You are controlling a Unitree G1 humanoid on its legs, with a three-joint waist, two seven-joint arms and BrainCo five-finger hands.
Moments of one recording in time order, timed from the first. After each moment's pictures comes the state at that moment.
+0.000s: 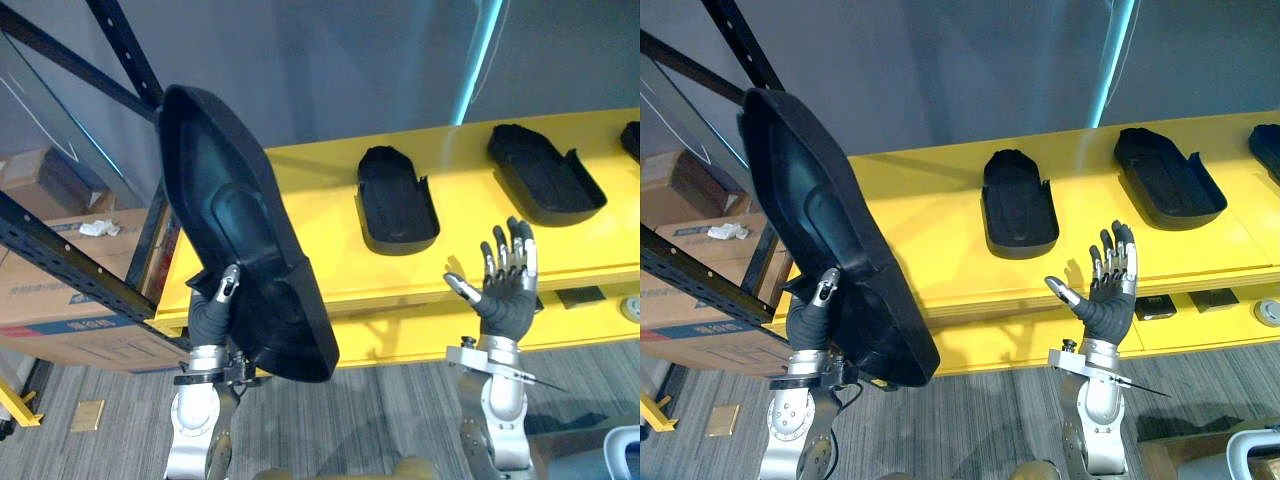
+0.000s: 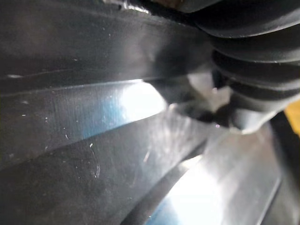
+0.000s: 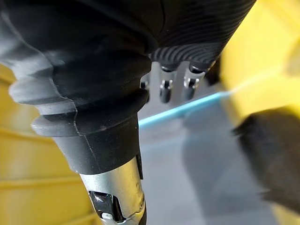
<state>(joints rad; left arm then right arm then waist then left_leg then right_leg) 0.23 0.11 -0.04 -0.25 -0.26 -0.41 0.07 0.18 -0.10 0.07 -0.23 0.22 -0.49 -0.20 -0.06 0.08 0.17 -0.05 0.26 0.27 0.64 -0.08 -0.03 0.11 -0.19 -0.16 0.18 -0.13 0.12</state>
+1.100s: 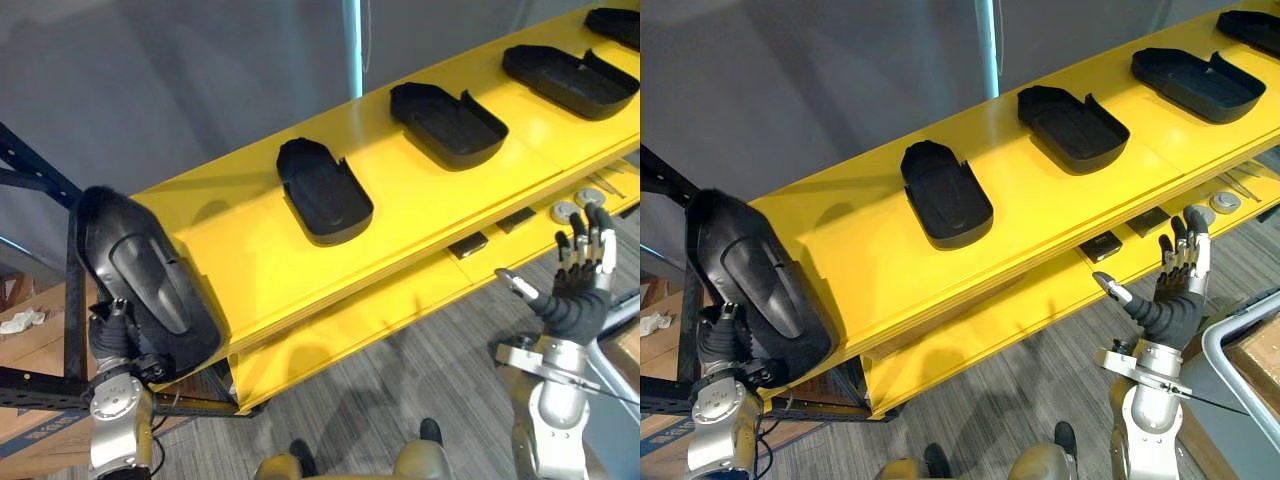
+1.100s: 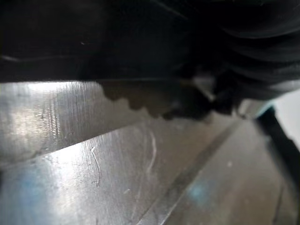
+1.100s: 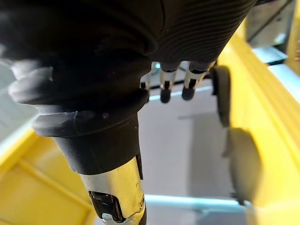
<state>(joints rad) -0.02 0.40 0.43 0.39 -0.24 0.01 0.21 0.23 -0.20 -0.16 -0.29 0.21 -0.42 -0.12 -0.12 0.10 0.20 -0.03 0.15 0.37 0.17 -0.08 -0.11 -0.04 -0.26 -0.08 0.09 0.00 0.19</state>
